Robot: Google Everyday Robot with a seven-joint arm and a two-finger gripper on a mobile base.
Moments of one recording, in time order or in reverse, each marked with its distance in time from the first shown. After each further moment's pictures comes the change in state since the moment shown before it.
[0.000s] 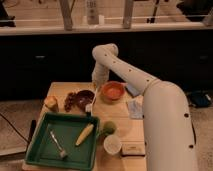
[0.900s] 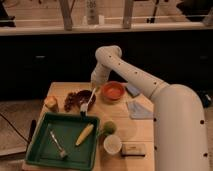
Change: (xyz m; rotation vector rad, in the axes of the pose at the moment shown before) arm -0.014 -0.013 -0.008 0.143 -0.004 0.054
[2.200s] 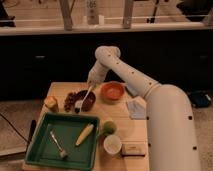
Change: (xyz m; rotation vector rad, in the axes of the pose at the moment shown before) arm 0.013 -0.027 0.017 0.064 -0.037 0.049
